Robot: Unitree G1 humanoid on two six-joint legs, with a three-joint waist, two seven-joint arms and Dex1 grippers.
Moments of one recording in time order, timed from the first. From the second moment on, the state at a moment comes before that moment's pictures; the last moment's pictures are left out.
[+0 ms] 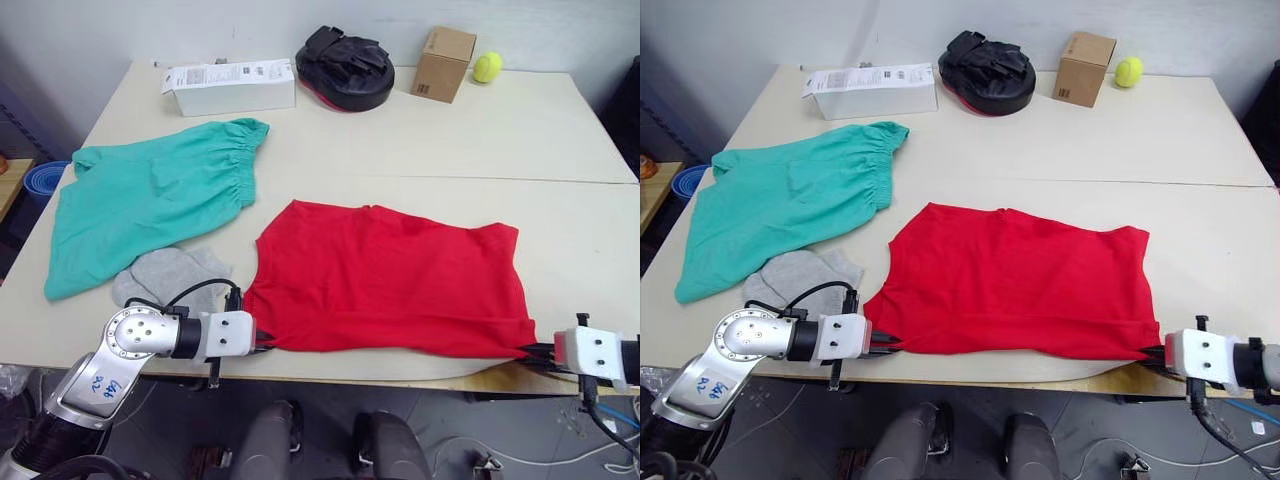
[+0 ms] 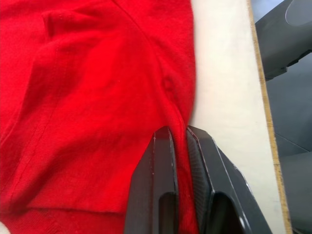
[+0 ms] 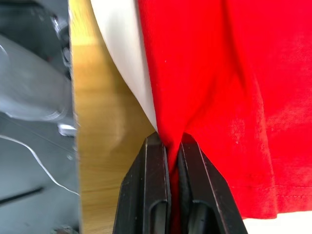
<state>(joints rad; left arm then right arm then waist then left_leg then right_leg) -0.07 0.84 -0.14 -0.33 -0.09 0.12 -1.04 0.33 -1.09 -0.36 -0.01 0.30 -0.27 1.33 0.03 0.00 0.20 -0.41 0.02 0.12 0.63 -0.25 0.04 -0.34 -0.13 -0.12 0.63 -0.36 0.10</state>
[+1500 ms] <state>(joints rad) -0.11 0.84 -0.14 -0.39 -0.10 0.27 -1.04 0.22 -1.10 -0.25 0.08 0.18 -0.28 1.34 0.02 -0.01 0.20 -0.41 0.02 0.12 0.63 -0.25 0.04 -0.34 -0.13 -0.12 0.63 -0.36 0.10</state>
